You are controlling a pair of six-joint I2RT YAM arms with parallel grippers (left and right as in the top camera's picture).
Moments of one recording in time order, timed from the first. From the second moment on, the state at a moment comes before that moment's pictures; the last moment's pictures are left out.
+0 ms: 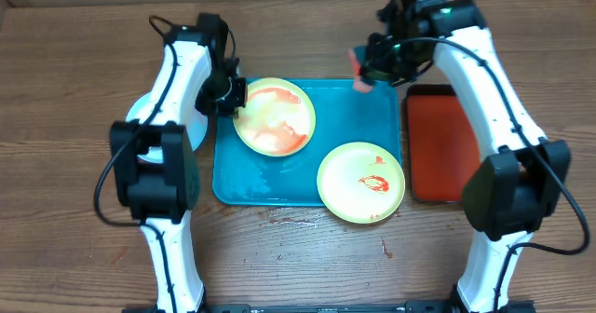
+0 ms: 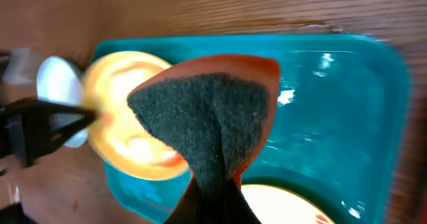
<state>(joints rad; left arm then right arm) -0.10 2.20 1.90 -1.24 0.11 -0.09 0.19 2.09 2.01 -1.18 -0.43 0.34</state>
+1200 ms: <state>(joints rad) -0.55 1.94 1.90 -1.25 -0.94 -0.21 0.09 2.09 2.01 -1.26 -0.30 0.33</state>
